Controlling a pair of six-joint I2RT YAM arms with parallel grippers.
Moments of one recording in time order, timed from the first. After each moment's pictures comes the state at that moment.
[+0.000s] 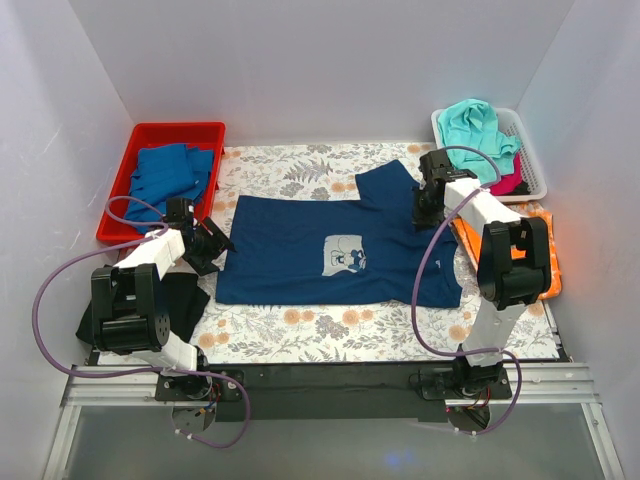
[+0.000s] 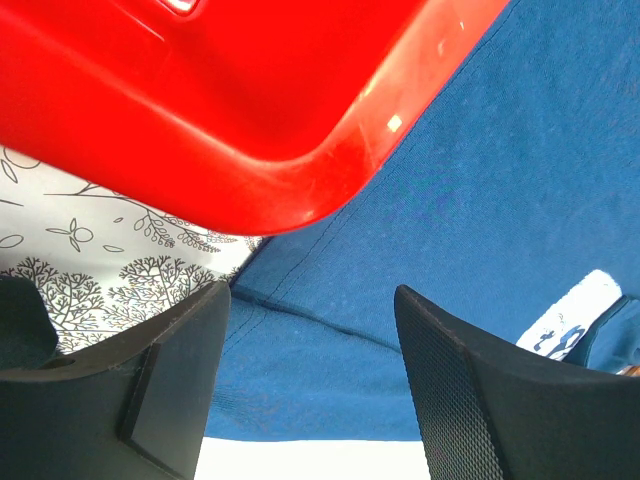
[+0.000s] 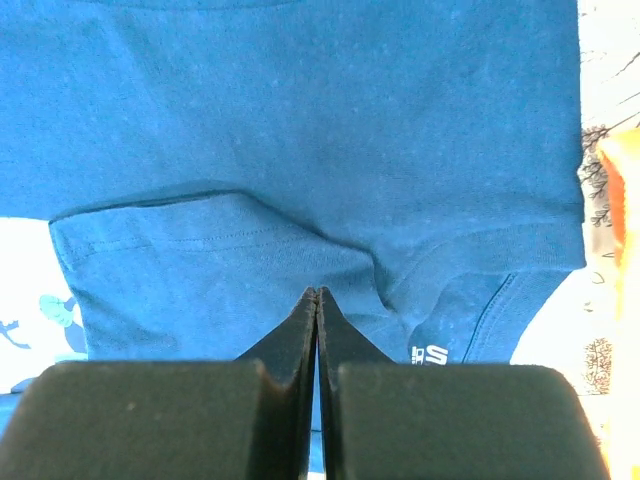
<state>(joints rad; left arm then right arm) 0.09 1.53 0.88 -0.47 0.20 -0.69 0.20 1.84 1.38 -0.72 0.01 0.26</state>
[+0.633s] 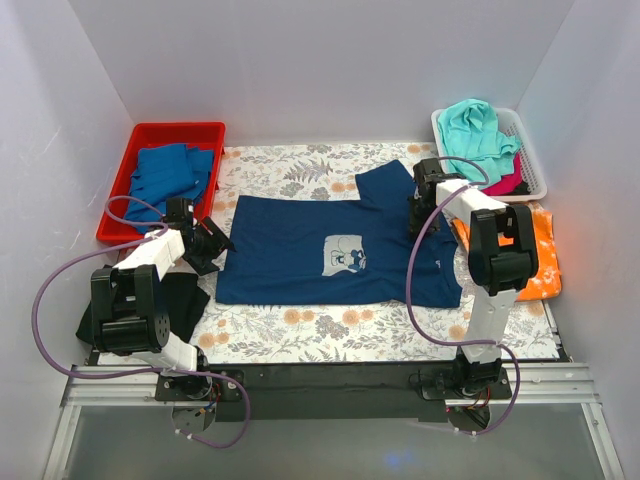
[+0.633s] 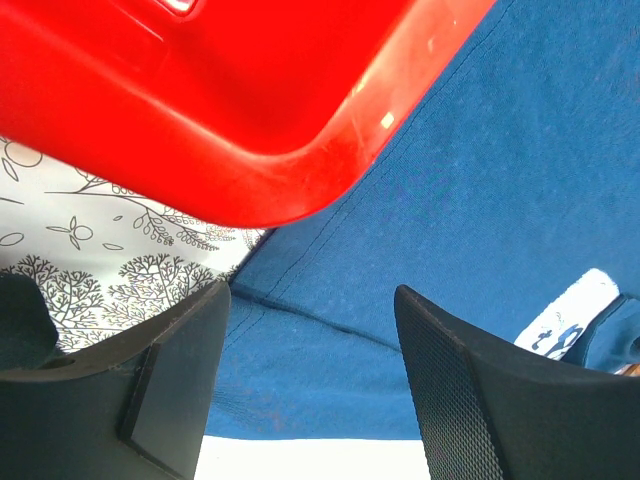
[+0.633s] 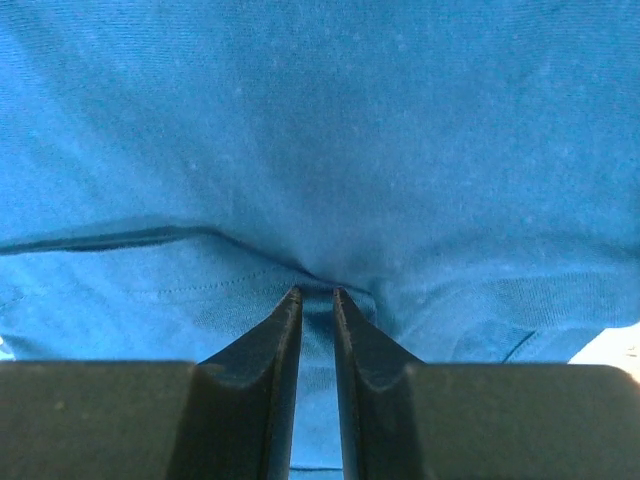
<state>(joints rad) 0.09 1.52 0.88 -0.47 0.20 -0.69 0.20 1.97 1.40 -0.72 0.00 0.25</state>
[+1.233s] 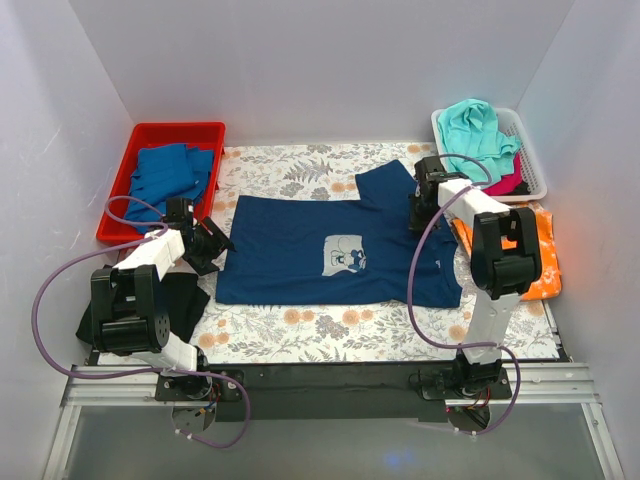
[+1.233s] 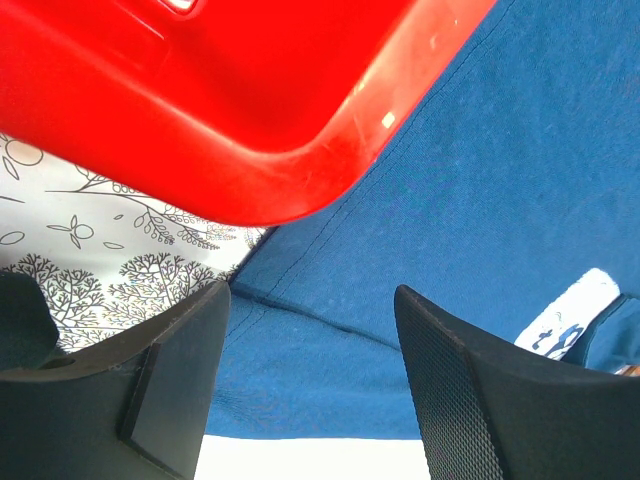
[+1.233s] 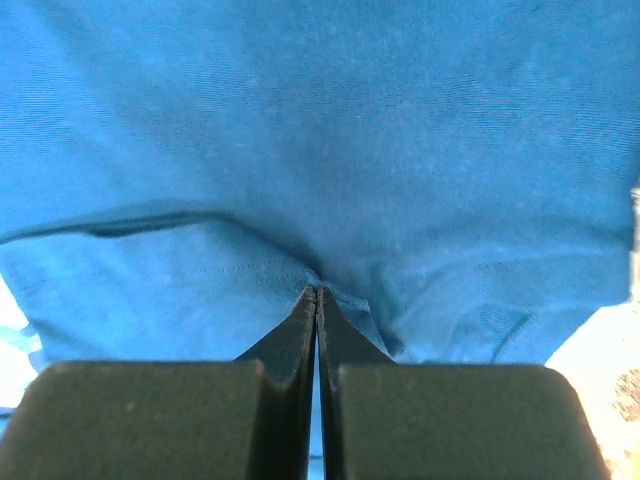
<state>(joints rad) 0.09 1.52 0.88 -0.47 0.20 -0.69 0.20 1.94 1.39 -0.72 0.00 0.26</state>
